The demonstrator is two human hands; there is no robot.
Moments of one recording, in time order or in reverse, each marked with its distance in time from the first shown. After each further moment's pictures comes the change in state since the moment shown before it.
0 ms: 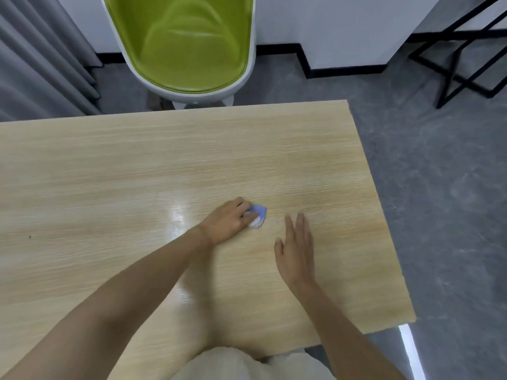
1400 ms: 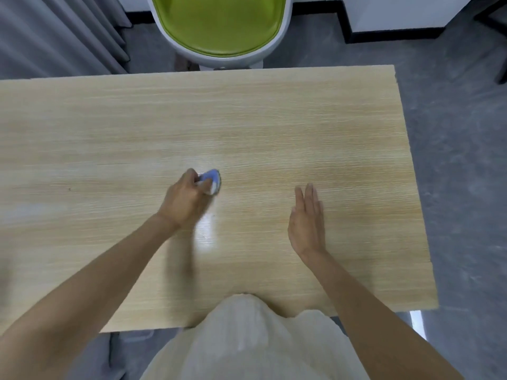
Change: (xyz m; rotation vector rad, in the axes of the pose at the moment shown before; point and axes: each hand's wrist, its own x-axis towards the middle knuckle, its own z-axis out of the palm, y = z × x) left_hand -0.083 0.000 -0.075 -0.307 -0.033 -1.131; right_hand 0.007 -0.013 0.013 0.020 -0.071 -0.106
